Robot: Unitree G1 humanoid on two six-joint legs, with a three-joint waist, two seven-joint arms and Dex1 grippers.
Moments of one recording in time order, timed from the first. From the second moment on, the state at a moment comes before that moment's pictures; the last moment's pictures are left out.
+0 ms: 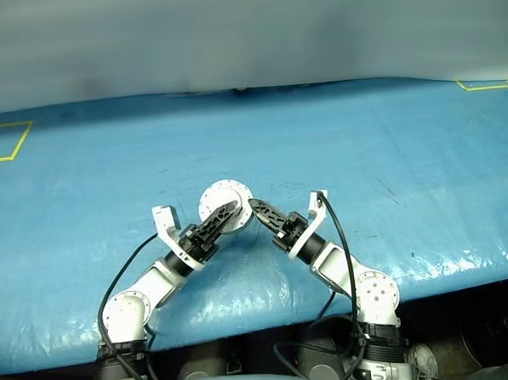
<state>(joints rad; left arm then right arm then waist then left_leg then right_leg) -0.06 0.04 0.15 -0.09 -1.06 0.76 -0.61 -0.11 0.01 -0.16 -0.16 1.36 0.93 0.18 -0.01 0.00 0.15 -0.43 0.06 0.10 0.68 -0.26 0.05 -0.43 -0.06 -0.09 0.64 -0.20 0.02</state>
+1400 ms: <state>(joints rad) -0.27 -0.10 0.40 0.17 -1.31 0.55 -0.35 -0.13 0.01 -0.14 -0.16 1.06 0.70 0.24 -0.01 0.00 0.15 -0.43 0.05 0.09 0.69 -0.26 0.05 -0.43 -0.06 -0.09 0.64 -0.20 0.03</state>
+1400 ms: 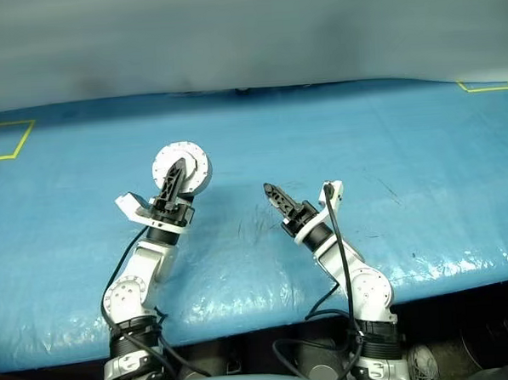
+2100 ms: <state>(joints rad) -0.62 -0.05 0.55 0.64 -1.00 0.23 -0.19 -0.10 0.02 -0.14 -0.16 1.00 0.69 0.26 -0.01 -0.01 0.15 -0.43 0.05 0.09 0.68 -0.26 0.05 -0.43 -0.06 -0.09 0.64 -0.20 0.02</state>
